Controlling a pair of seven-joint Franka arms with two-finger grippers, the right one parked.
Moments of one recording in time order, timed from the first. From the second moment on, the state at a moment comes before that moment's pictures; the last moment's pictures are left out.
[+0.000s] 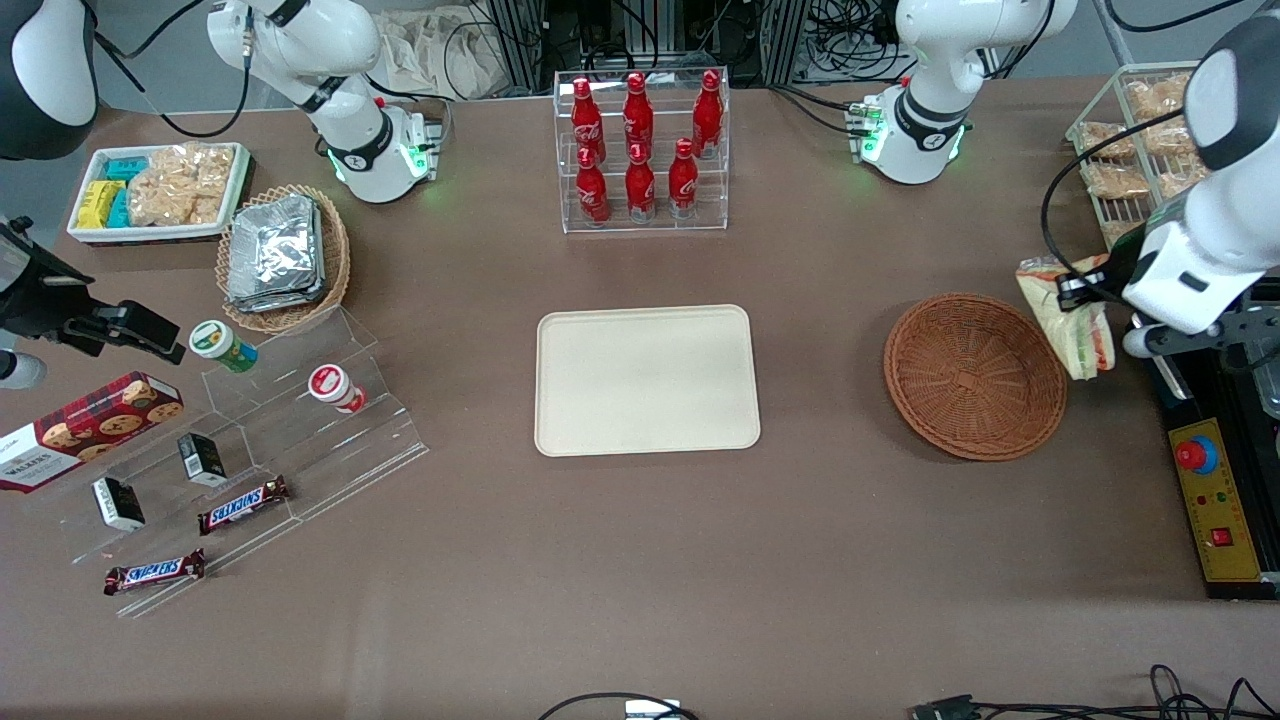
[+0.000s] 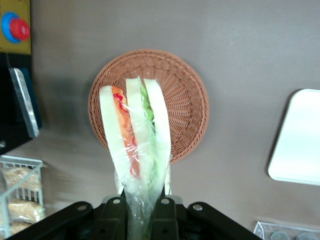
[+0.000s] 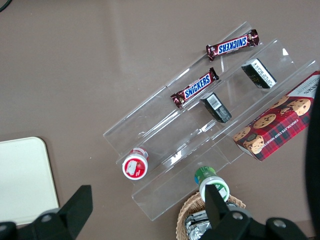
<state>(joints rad) 0.04 0.00 -0.09 -1.70 0.02 1.55 -0.17</state>
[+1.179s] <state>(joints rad) 0.01 0.39 -0.76 -1.51 0.18 1.67 -0.71</state>
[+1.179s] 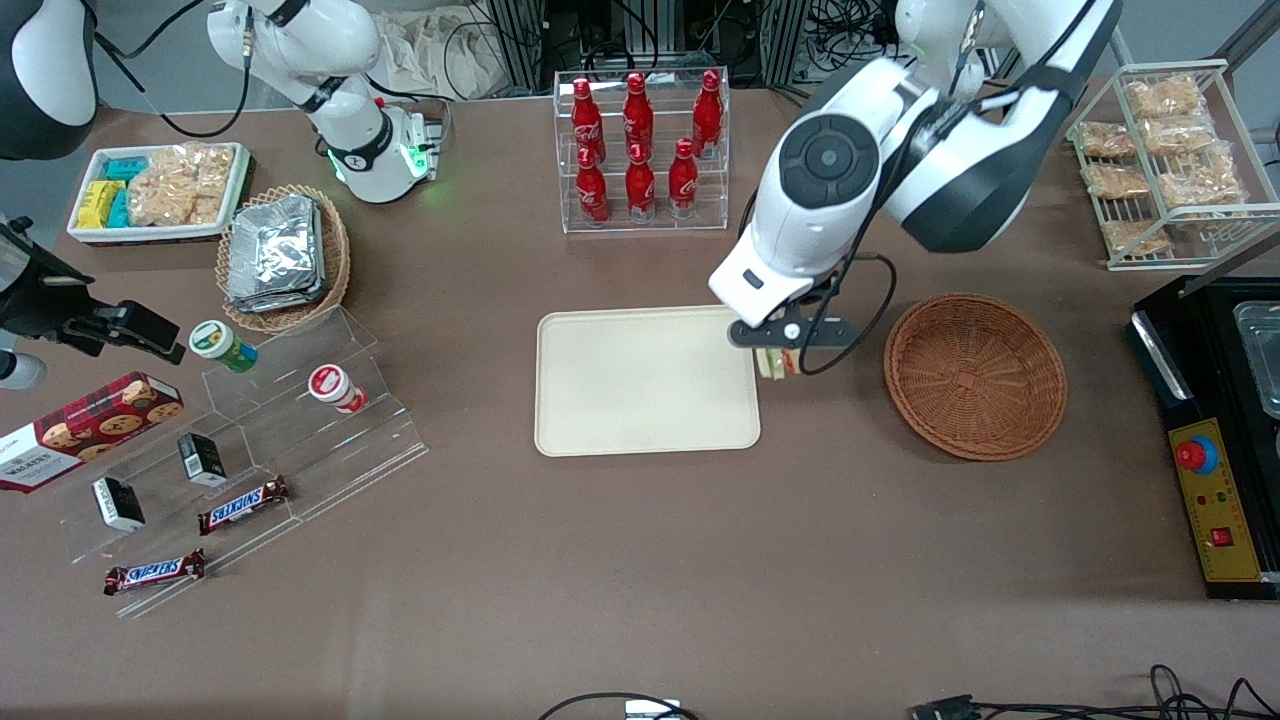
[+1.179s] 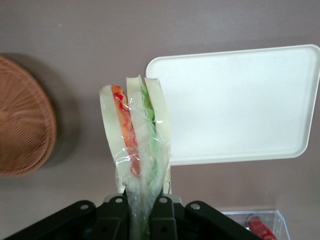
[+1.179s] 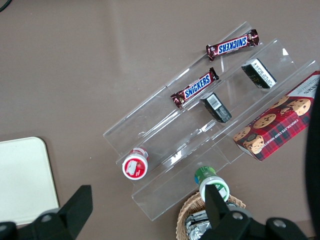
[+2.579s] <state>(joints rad) -0.01 0.72 -0.77 -1.76 0.49 2.17 -0.94</state>
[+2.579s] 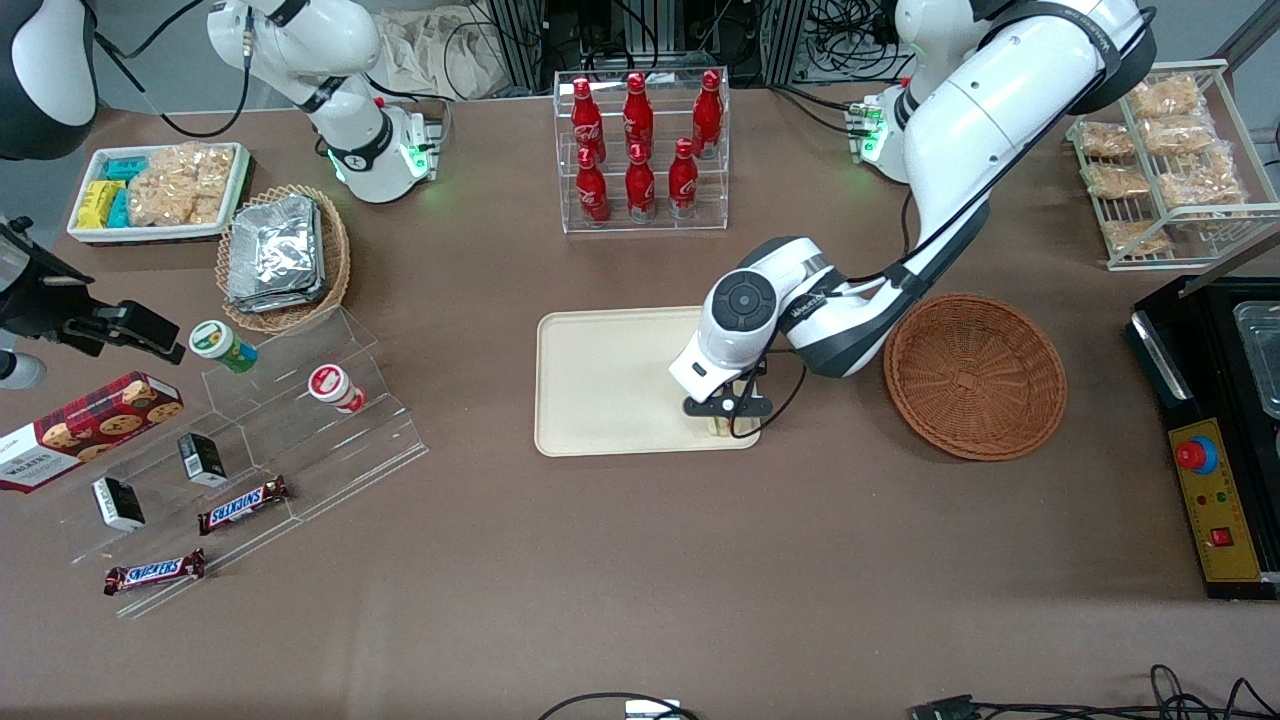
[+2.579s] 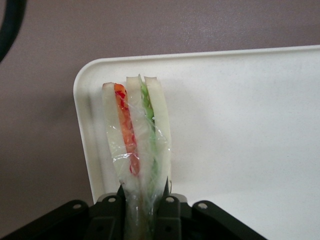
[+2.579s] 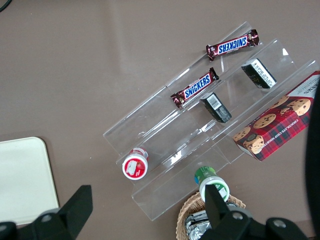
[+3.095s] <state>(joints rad) 0.00 0.71 -0.78 -1.74 0.50 2.13 -0.94</state>
